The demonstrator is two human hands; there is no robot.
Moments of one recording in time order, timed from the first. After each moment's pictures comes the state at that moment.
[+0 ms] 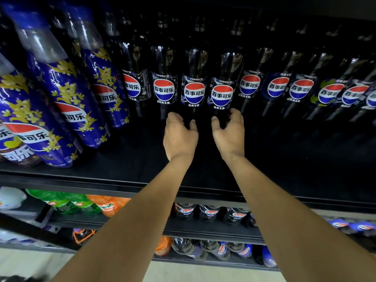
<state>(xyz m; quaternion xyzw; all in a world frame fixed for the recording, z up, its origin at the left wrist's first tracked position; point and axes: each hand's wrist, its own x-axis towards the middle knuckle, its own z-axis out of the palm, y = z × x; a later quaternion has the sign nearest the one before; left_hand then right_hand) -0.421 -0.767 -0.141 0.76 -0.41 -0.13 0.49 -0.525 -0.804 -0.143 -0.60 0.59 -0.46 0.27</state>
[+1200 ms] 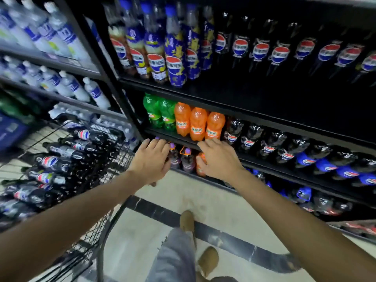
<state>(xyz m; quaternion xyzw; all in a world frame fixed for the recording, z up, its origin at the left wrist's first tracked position) -0.324 -0.347 -0.092 0.74 -0.66 0.00 -0.10 -0.507 -0.466 -0.098 -0.95 0.29 -0.02 0.06</state>
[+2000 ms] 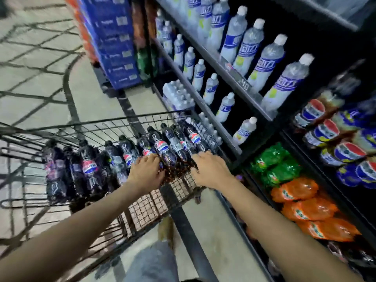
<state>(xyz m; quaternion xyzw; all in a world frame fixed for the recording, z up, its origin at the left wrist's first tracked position) -0.050 -0.117 -0.145 0.96 -0.26 -0.14 0.00 -0.112 -0.320 -0.087 -0.99 -0.04 0.13 0.06</state>
